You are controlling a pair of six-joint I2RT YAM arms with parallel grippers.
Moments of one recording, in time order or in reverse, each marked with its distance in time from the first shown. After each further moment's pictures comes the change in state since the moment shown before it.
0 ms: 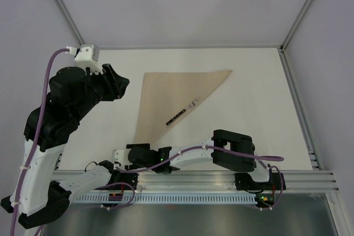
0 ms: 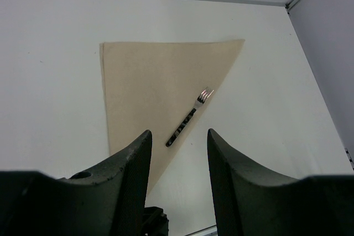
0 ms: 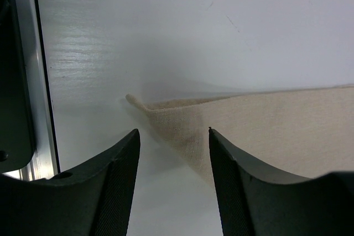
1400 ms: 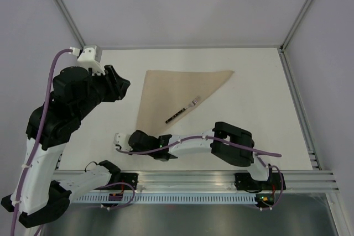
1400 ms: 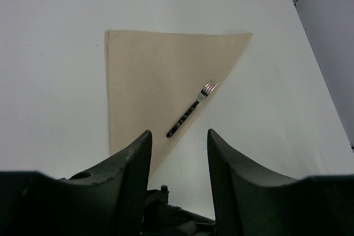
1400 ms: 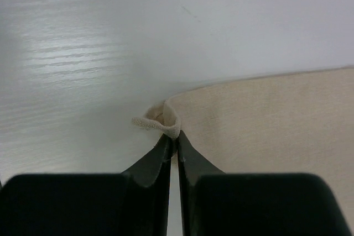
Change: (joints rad) left arm 0.000 0.002 -0.013 -0.016 0.001 0.000; right arm -0.101 0.027 0.062 -0.055 -0.066 0.082
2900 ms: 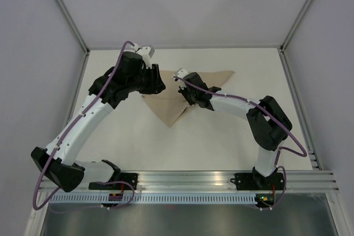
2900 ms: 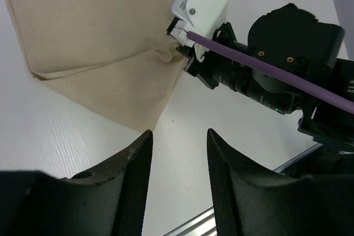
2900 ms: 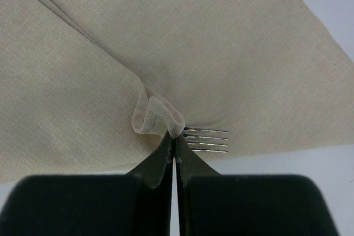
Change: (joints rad) left arm 0.000 0.301 -0.198 0.251 0.262 0.016; right arm -0.657 -0.267 -0.166 -0.156 -0.082 0.163
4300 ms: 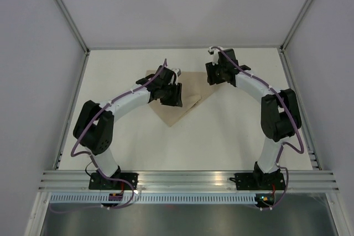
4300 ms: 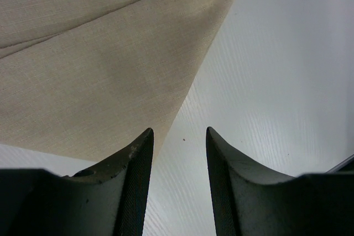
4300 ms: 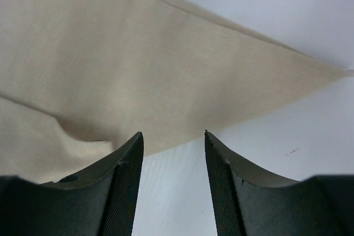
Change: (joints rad) left arm -0.044 0.450 -0.195 0.311 0.110 -0.001; right arm -0.359 0.021 0.145 -0.152 -0.229 0.134
